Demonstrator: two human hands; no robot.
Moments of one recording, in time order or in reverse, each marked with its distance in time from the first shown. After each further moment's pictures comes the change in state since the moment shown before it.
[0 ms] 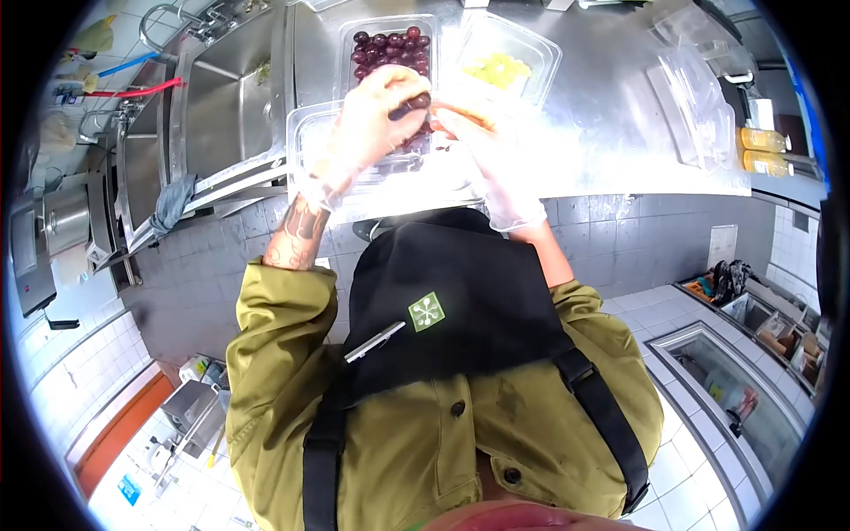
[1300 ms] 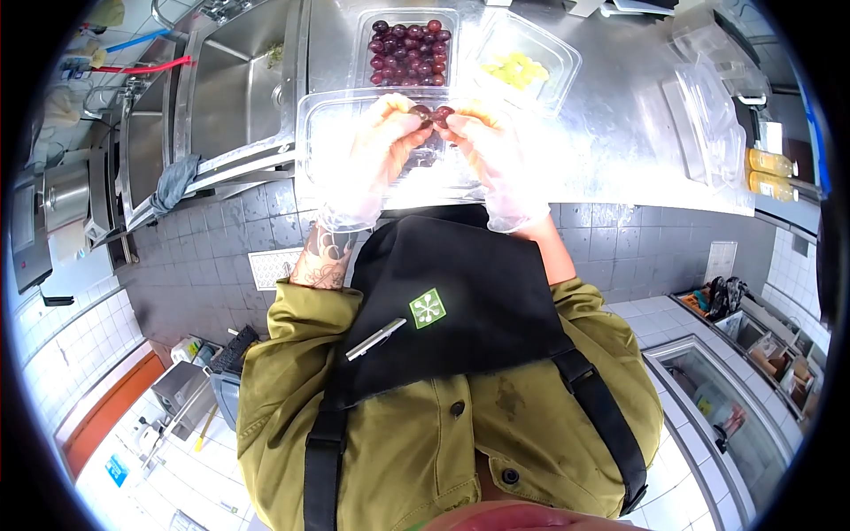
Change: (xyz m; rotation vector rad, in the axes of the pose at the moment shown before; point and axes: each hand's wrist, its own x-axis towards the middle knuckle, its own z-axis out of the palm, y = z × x) left_hand -0.047 -0.004 0.021 -1.473 0.192 -0.567; right_hand 0.009 0.018 0.004 0.356 -0.163 0.147
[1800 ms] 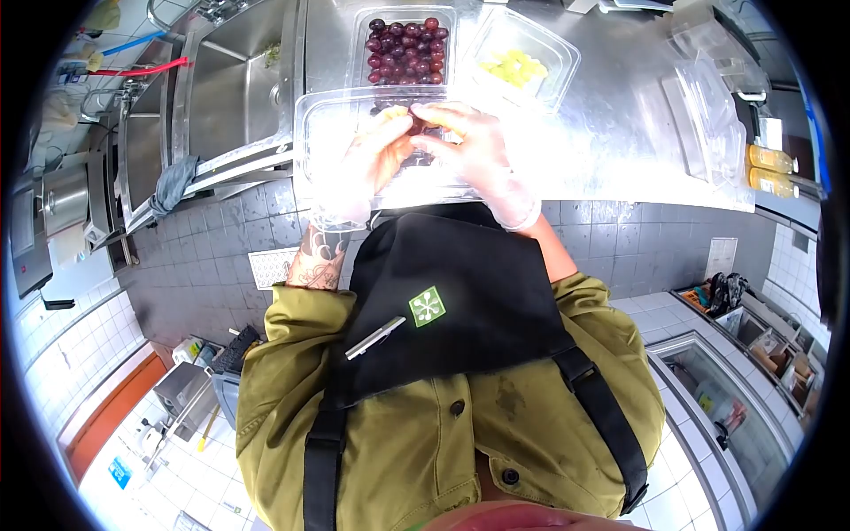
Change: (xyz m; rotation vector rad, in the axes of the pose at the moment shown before) left_hand 0.000 -0.010 -0.033 -0.165 -0.076 -0.142; right_hand -0.001 -0.001 0.019 -1.084 -0.062 -0.500
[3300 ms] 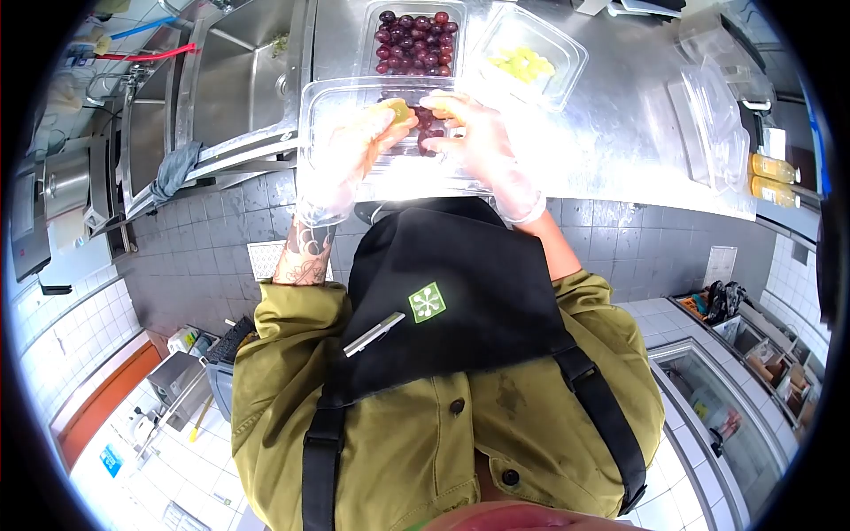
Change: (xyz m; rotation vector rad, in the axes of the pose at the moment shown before) left_hand -0.027 0.025 0.023 0.391 0.246 0.020; right_hand -0.004 0.011 0.003 -0.084 -0.072 0.095
